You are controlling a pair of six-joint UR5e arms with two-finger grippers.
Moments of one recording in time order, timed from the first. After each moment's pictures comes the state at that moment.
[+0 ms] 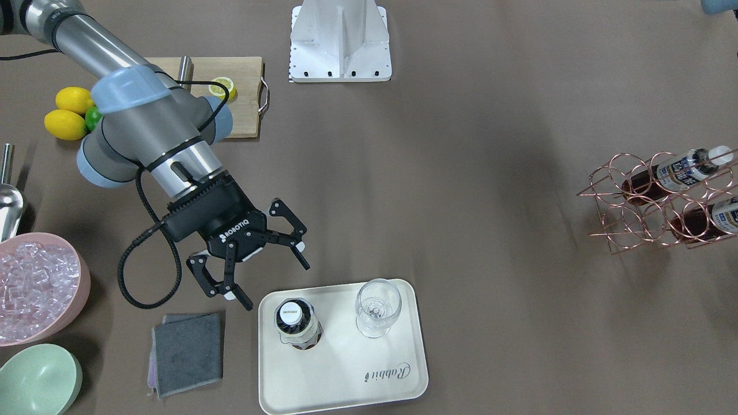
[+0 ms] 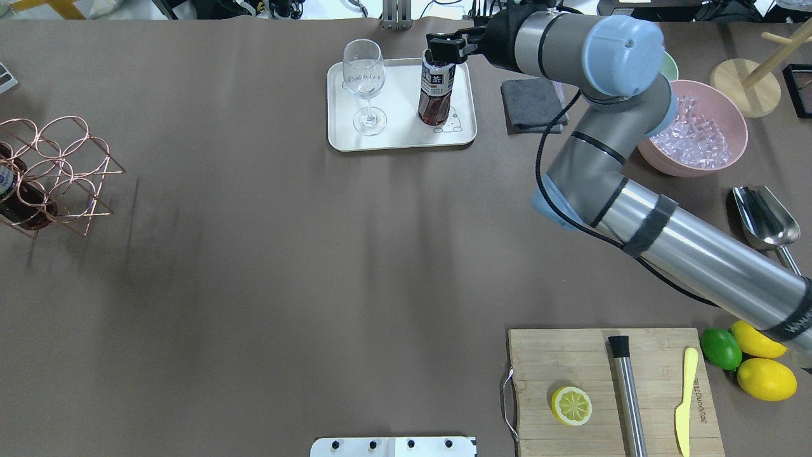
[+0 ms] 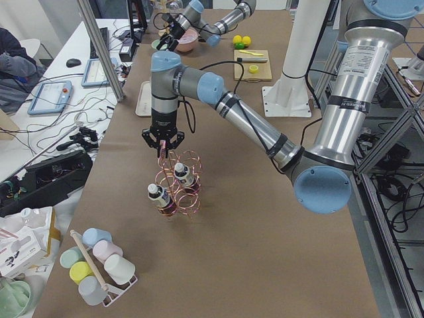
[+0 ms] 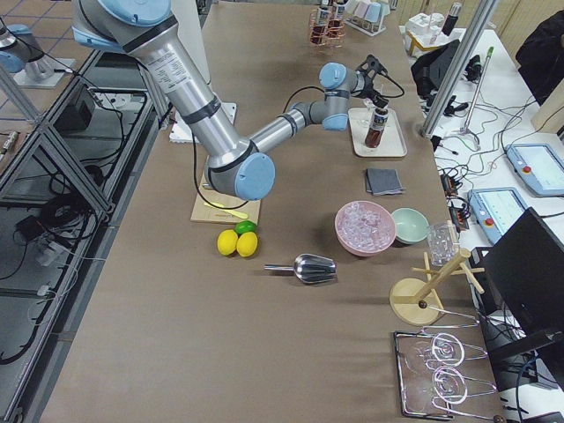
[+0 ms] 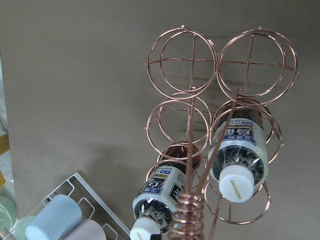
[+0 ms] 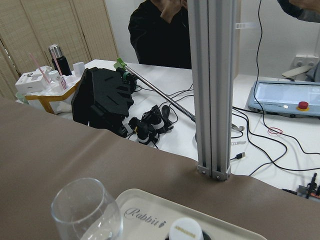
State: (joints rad) left arm -1.39 -1.82 -1.99 -1.18 -2.03 1.15; right arm 0.81 -0.88 1.37 -0.53 1.65 0.75
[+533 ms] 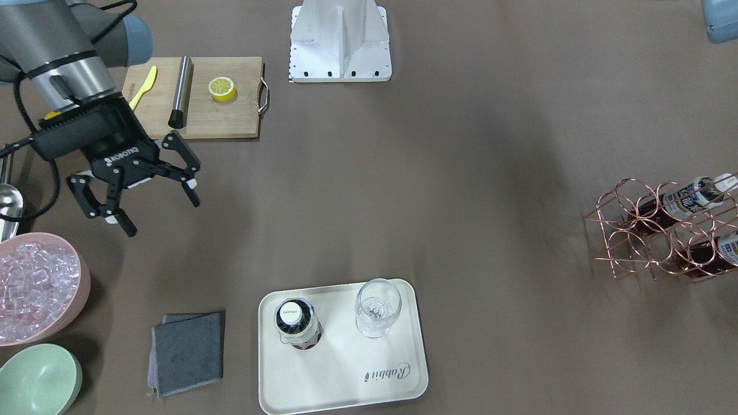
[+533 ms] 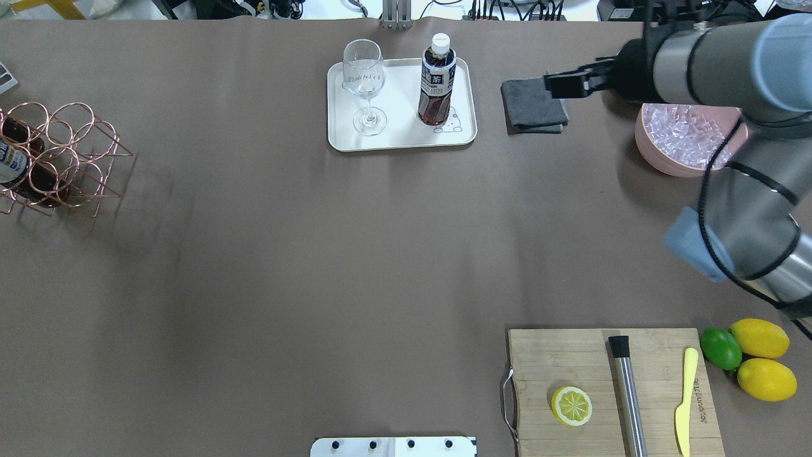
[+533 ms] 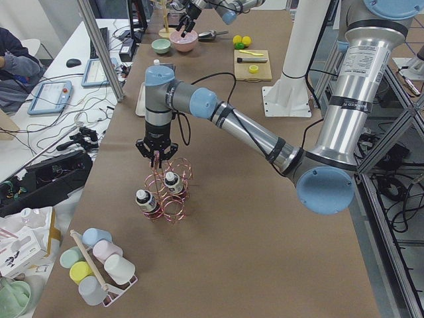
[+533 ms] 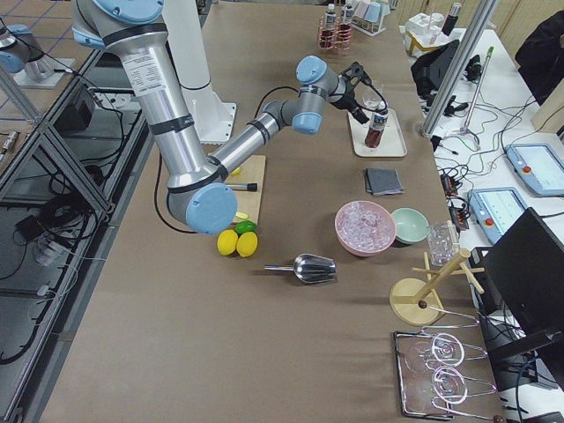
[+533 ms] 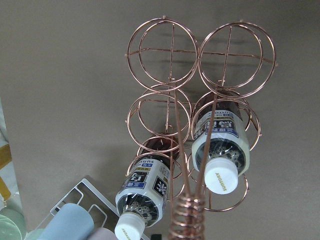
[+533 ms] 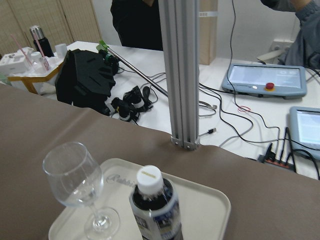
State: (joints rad) left arm -1.39 -1.81 -1.88 -1.31 -2.03 1.22; right arm 0.89 -1.22 1.87 -0.96 1.78 0.74
